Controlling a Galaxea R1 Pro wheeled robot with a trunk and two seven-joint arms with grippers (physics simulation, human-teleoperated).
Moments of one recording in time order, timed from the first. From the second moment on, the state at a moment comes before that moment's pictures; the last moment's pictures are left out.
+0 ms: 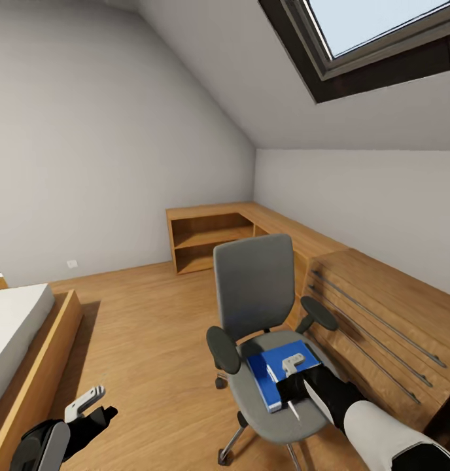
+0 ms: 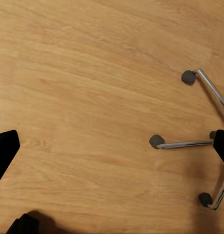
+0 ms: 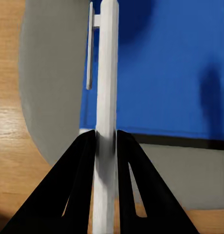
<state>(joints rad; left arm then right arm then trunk) -0.18 0.01 0.39 -1.25 0.43 0.83 0.21 -0.73 -0.05 0.36 -0.33 -0.03 0.41 0.31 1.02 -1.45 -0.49</state>
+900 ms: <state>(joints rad) -0.18 0.01 0.39 -1.23 0.43 0.83 0.21 -0.73 -0.06 0.26 -0.47 -0.05 0.48 0.31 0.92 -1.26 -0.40</state>
